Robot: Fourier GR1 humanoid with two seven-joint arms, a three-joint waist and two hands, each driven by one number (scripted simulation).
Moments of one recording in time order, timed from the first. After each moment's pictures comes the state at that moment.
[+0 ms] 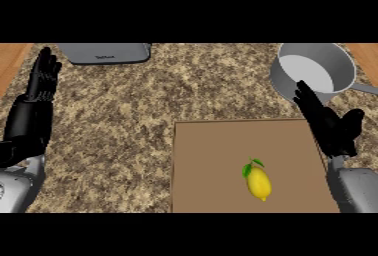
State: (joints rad) left arm -0.25 0.49 -0.15 -1.61 0.10 0.34 -0.13; right arm -0.23 -0.30 0.00 -1.36 -0.12 0.06 0.08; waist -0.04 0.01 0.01
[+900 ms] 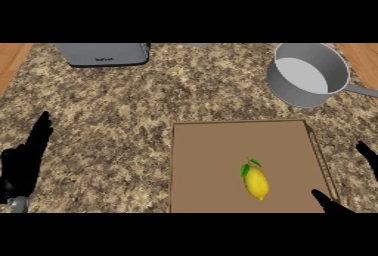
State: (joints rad) left arm 0.04 0.52 -0.11 -1.49 0.15 0.30 0.07; right arm 0.38 -0.41 0.05 -1.89 0.47 -0.46 0.01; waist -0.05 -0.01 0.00
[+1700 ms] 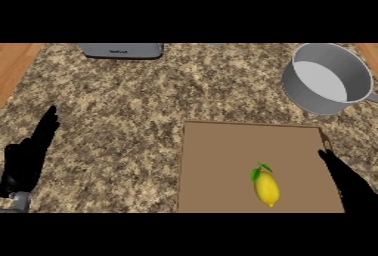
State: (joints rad) left arm 0.01 0.52 -0.12 -1.51 0.14 0.24 0.09; right arm 0.28 -0.48 0.31 -2.24 0.72 0.14 0.81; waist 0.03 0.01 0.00
